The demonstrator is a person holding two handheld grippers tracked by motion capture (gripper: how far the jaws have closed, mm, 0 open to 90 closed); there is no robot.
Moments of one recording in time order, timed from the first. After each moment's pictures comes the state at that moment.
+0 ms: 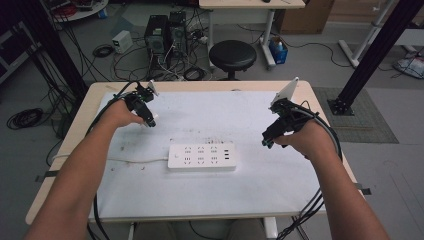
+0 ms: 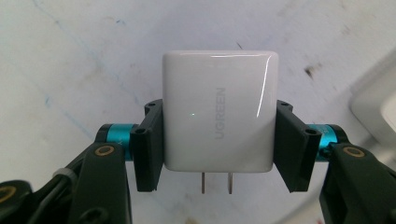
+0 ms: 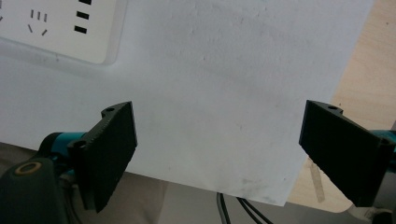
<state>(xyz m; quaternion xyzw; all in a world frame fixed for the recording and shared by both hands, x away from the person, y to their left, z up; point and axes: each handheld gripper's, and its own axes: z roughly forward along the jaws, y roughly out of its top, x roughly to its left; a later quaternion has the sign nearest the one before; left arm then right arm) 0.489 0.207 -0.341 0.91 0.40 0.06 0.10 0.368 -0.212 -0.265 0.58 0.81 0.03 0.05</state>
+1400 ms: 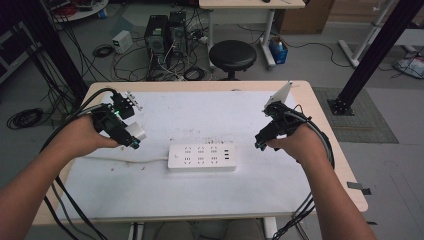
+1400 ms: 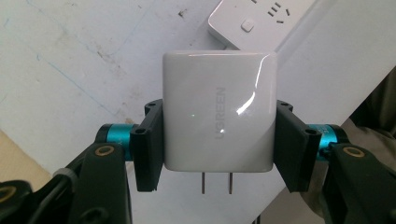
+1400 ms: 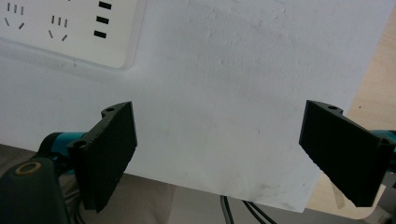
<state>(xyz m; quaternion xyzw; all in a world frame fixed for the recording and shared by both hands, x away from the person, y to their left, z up) 0.343 0.199 -0.248 0.93 0.34 0.09 0.13 0.360 -0.198 -0.270 0.59 0.81 0.04 0.06</state>
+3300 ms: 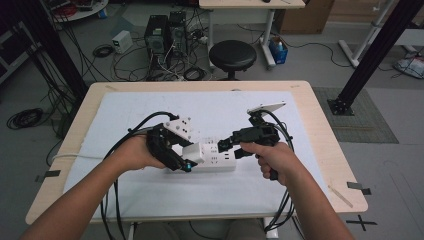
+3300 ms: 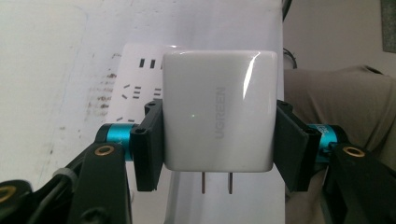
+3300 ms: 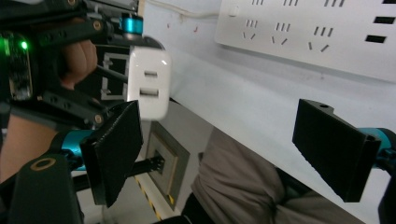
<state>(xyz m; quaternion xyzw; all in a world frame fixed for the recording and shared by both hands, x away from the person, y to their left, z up) 0.321 0.100 -0.285 0.94 0.05 0.03 0.32 0.341 -0.164 -0.297 0.56 0.71 0.32 -0.28</state>
